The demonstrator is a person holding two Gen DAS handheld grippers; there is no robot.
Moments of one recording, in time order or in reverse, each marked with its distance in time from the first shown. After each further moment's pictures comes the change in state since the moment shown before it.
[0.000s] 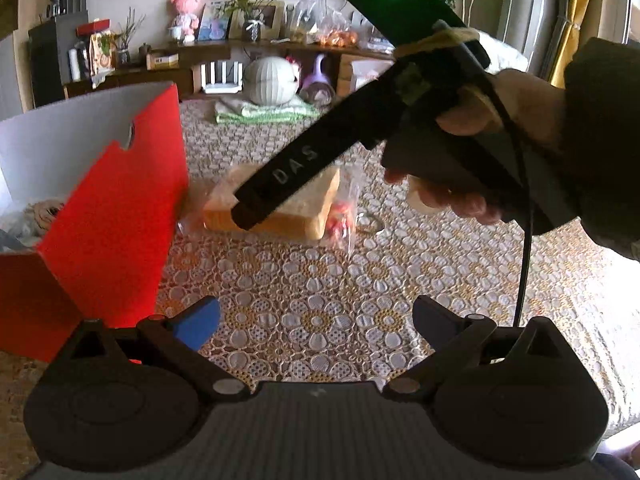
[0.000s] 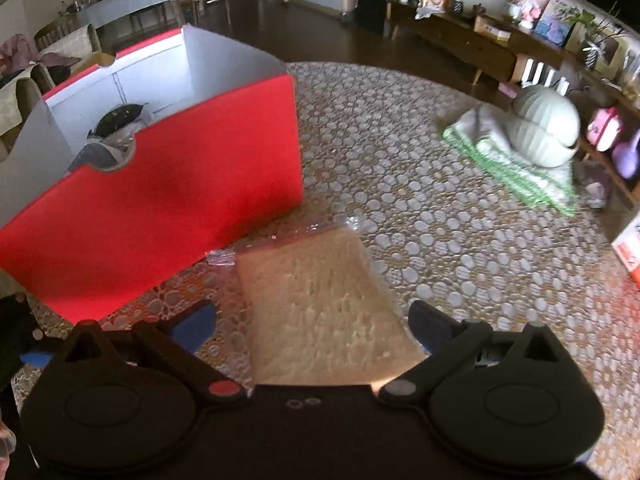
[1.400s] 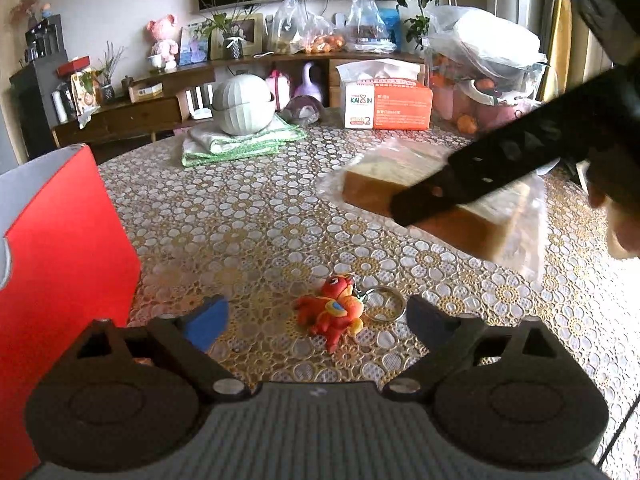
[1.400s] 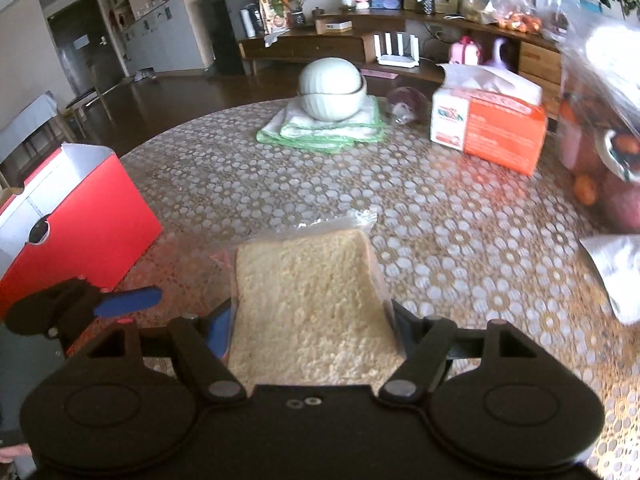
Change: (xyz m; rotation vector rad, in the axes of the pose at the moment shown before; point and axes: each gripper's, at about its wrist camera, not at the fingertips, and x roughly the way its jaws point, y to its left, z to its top) left arm 0.078 -0.023 0.051 0.127 -0.030 0.049; right arm -0.094 -0.079 -0.092 0.456 -0.165 -0.182
